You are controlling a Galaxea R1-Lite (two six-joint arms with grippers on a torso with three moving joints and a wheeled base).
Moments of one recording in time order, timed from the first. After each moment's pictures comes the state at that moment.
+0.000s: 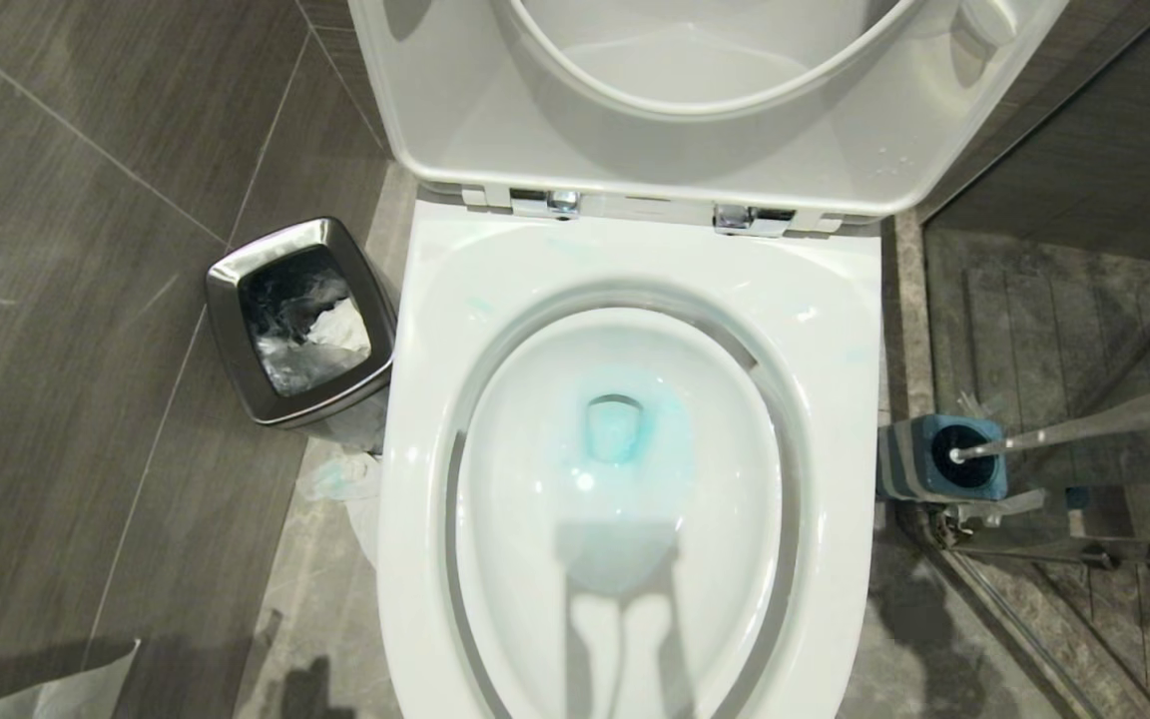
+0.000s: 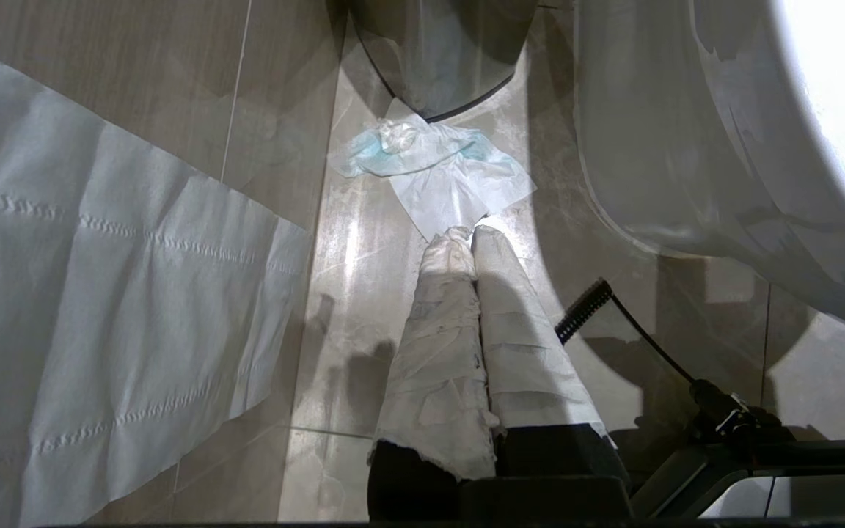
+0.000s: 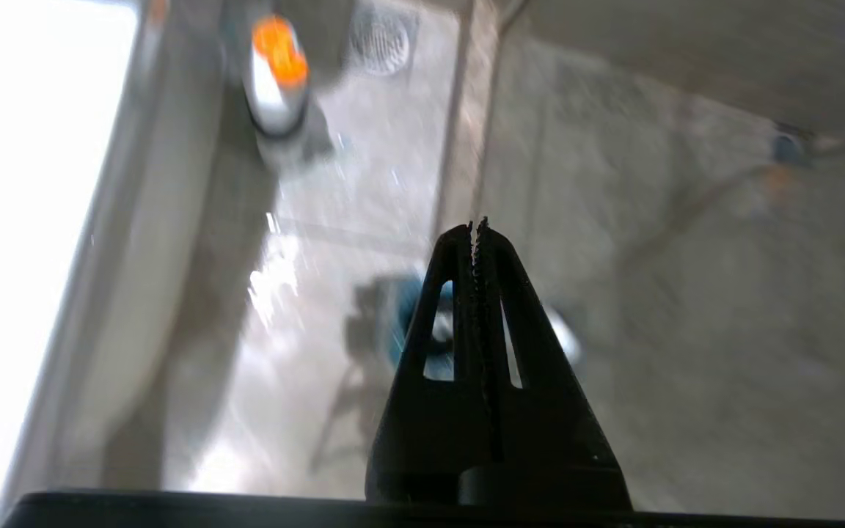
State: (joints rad) left arm 0.01 0.00 0.00 0.00 0.00 0.01; right arm 0.19 0.97 -0.75 -0.21 -0.38 -0.16
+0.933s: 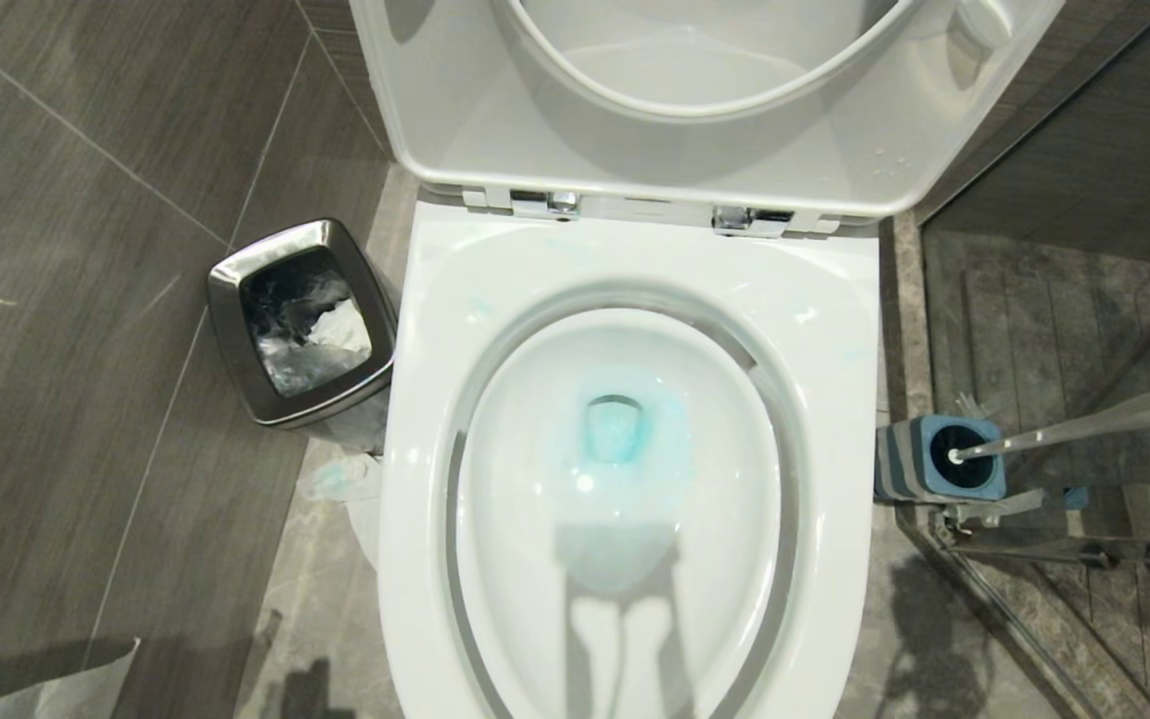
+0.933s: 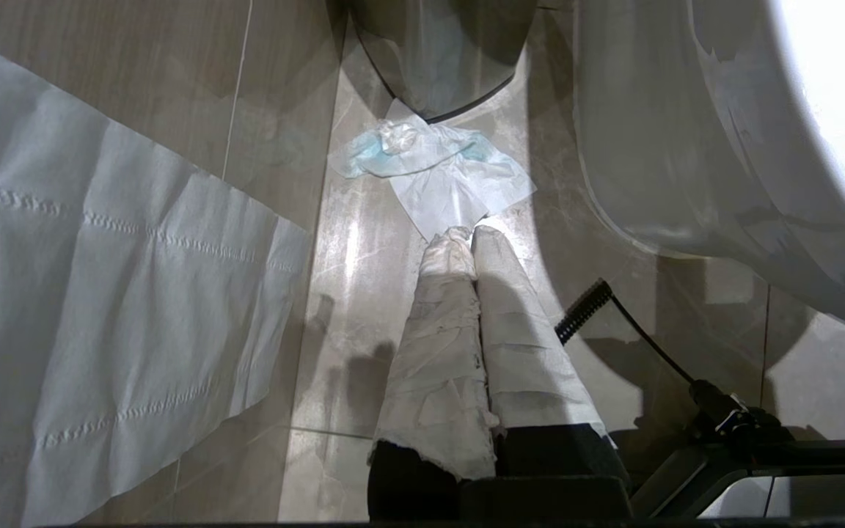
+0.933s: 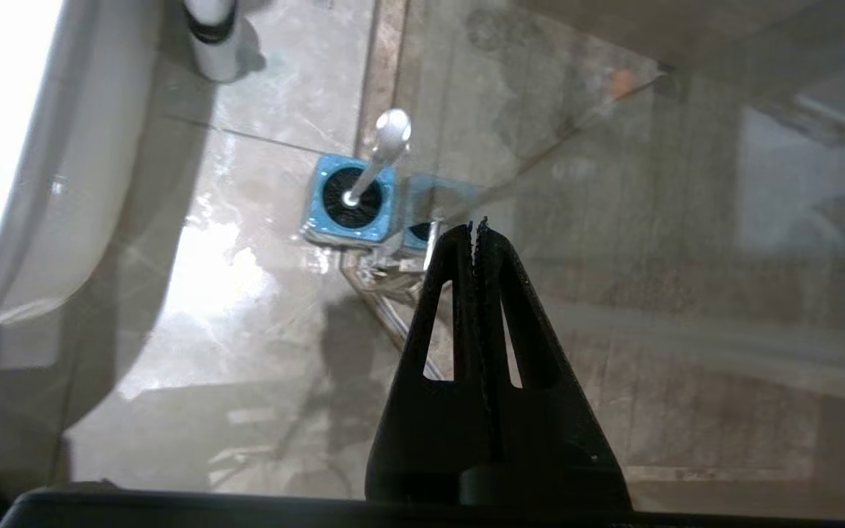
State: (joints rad) left arm 0.01 0.00 0.00 0.00 0.00 0.01; right arm 0.01 0.42 -0.90 0.49 -0.29 -0.18
